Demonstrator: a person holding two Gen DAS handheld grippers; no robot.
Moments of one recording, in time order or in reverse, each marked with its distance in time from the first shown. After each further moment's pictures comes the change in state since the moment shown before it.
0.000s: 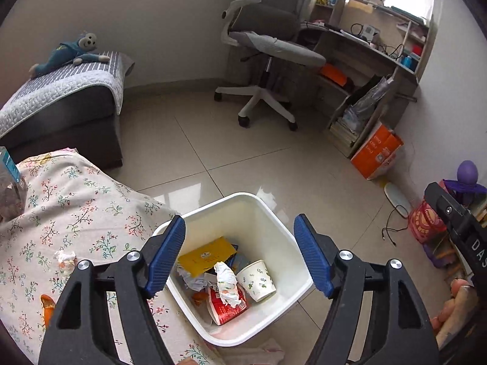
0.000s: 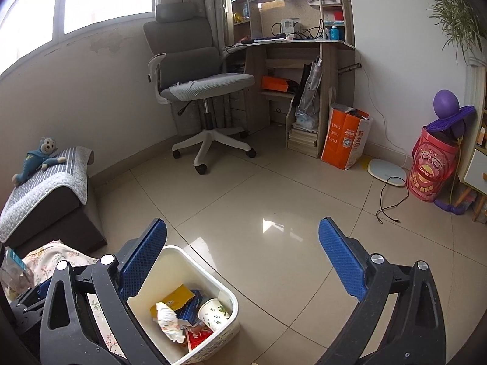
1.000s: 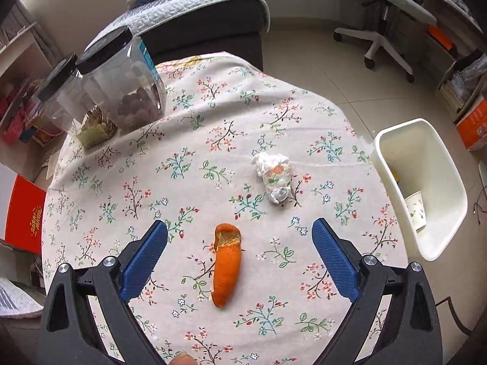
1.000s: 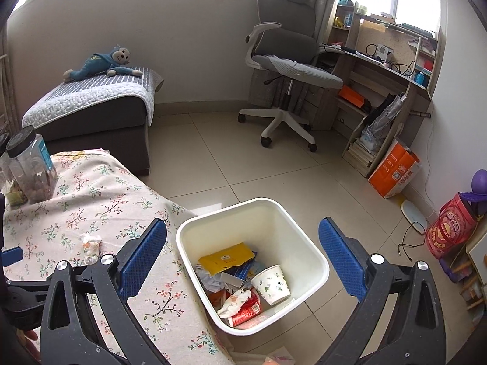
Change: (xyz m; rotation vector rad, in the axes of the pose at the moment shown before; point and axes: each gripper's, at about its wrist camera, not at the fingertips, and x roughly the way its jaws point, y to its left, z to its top) left arm -0.018 0.230 -0.099 -0.122 0.347 0.426; right arm -0.032 0.176 -0.073 -0.408 0.121 0.132
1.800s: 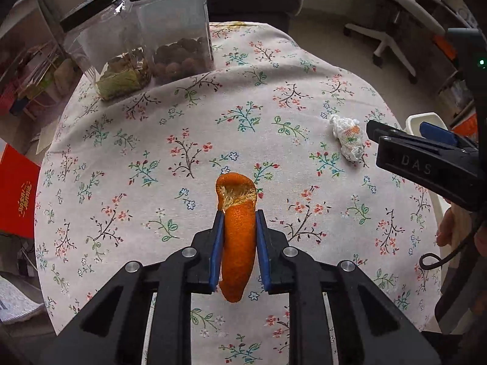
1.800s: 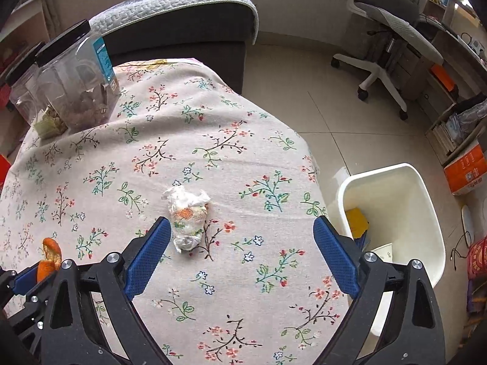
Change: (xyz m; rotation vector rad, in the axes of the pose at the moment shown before) left arm -0.002 0.103 -0.054 -0.053 0.002 -0.082; right arm 0.086 0.176 -0.025 -0.201 0.294 0.289
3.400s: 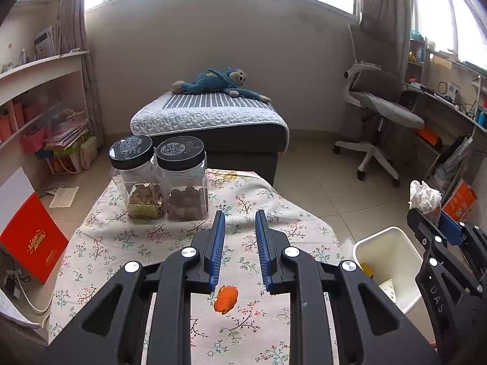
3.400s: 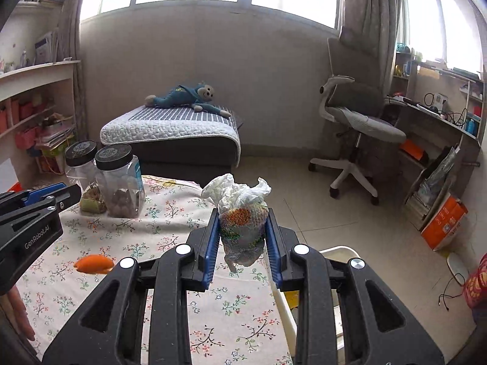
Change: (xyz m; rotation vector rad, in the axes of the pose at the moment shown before) left arm -0.133 -0.052 0.047 -0.075 -0.559 -0.005; right arm -0.186 -0.057 -0.030 0.022 -0.567 -0.079
